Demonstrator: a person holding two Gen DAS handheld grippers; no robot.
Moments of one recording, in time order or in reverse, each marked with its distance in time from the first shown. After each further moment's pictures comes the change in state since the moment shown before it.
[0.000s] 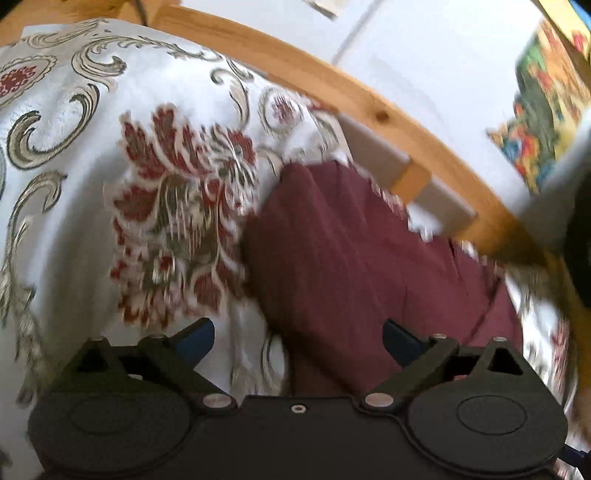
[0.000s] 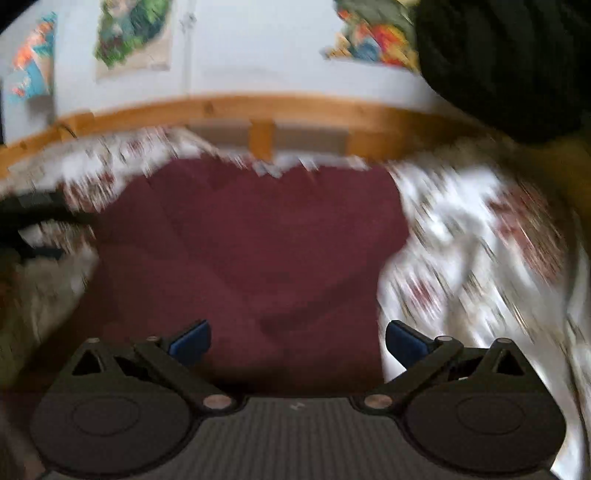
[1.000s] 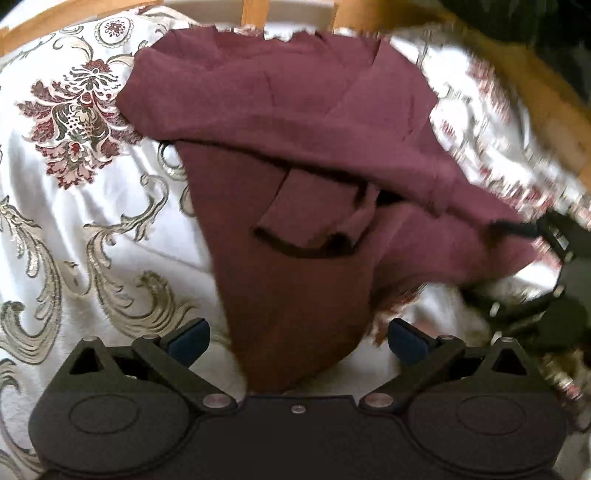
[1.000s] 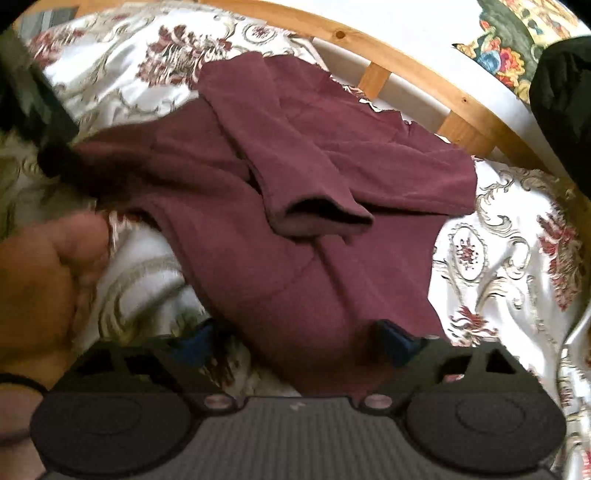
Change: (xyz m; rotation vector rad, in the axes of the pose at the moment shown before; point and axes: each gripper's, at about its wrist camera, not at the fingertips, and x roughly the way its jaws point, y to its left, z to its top) left arm -0.070 -0.061 -0.104 0.542 0.456 -0.023; right arm -0.013 0.060 -0.066 -0.466 0.083 0.050
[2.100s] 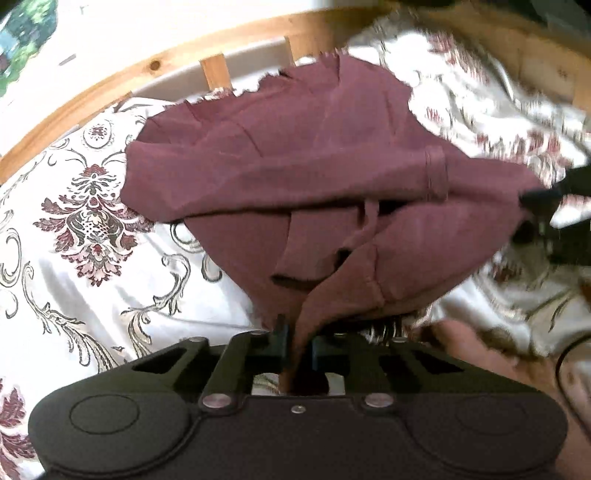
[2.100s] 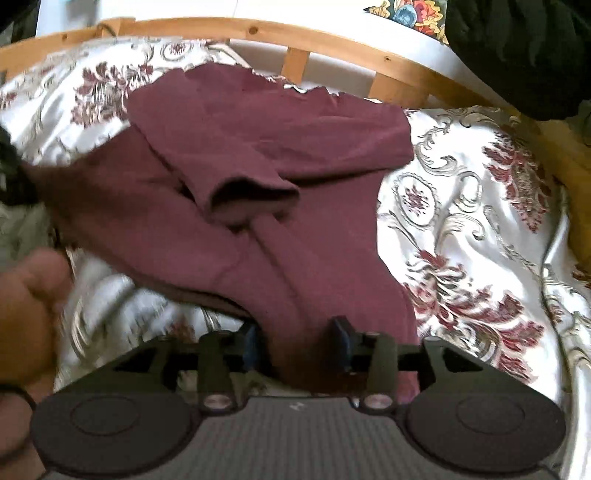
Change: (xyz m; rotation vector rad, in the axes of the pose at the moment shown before) left arm -0.019 -0.032 -0.004 0.267 -0.170 0.159; right arm -0.020 -0.032 -0.027 0.193 0.034 -0.106
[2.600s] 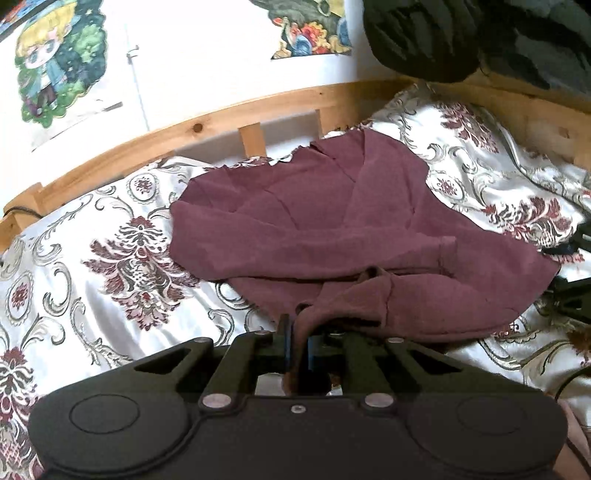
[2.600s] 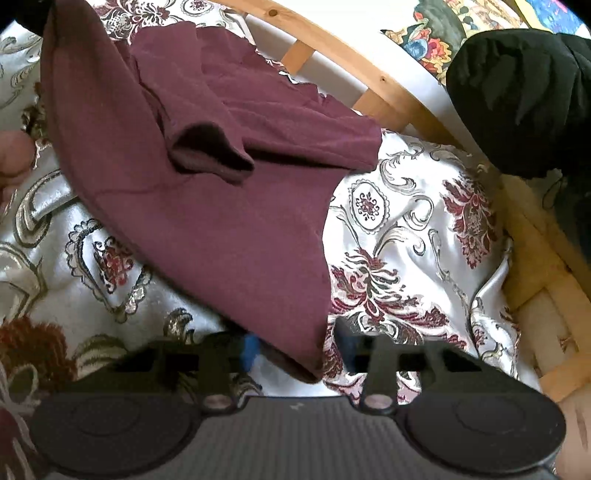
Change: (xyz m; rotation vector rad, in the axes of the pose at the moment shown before) left arm -0.046 0.017 0.002 -0.036 -0.201 0.064; right arm -0.008 0.008 -0.025 -0.188 -0.001 -0.199
